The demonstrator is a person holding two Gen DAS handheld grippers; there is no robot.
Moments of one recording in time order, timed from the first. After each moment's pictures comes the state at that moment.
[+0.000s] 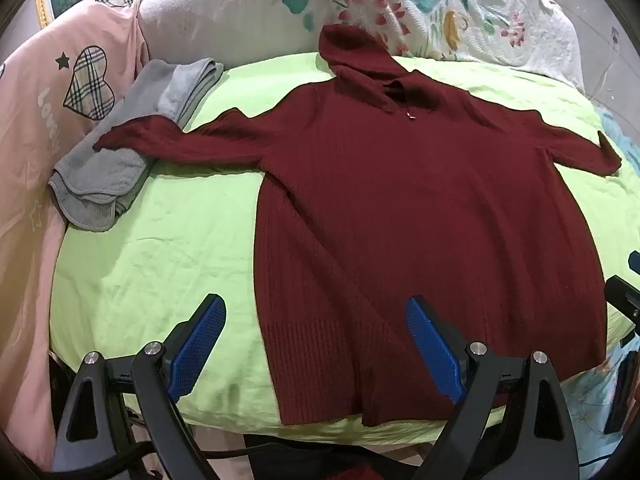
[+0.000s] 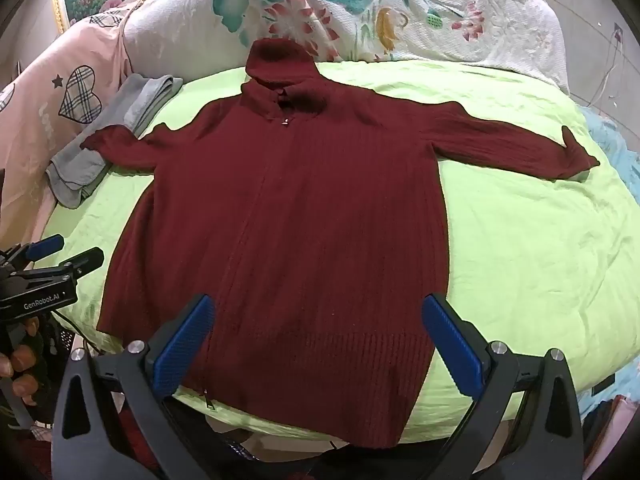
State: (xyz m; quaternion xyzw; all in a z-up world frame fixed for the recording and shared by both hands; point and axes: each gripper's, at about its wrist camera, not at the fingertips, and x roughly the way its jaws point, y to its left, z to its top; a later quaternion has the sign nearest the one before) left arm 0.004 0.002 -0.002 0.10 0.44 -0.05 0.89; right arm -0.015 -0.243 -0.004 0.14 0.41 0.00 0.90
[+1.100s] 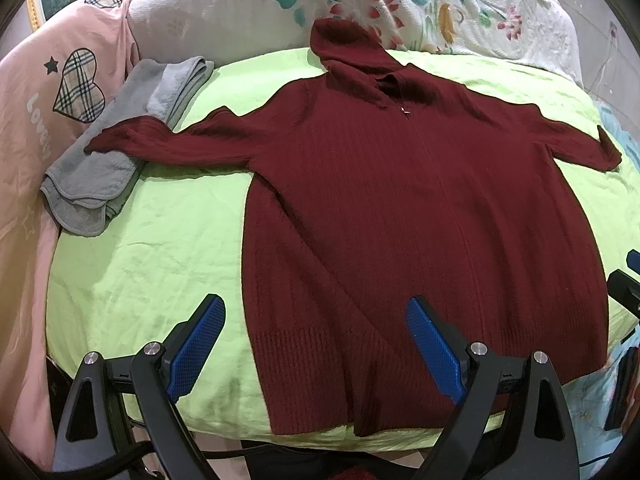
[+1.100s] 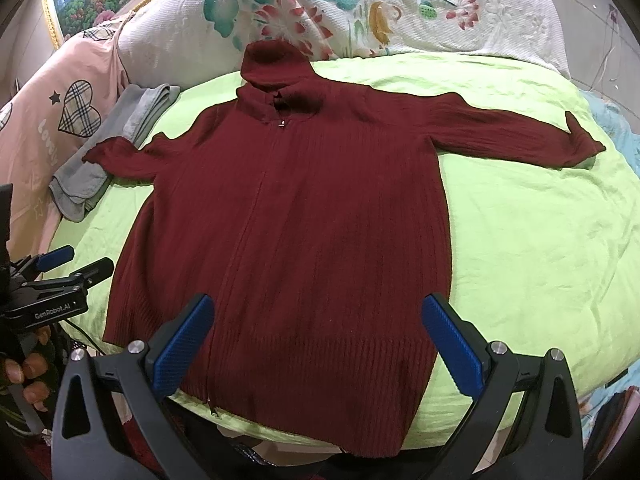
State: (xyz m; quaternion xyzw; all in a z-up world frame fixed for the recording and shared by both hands) left arm 0.015 -0.007 -0.002 0.10 0.43 -0.06 0.90; right arm -0.013 -0.246 -0.009 0.17 0.41 0.00 0.90
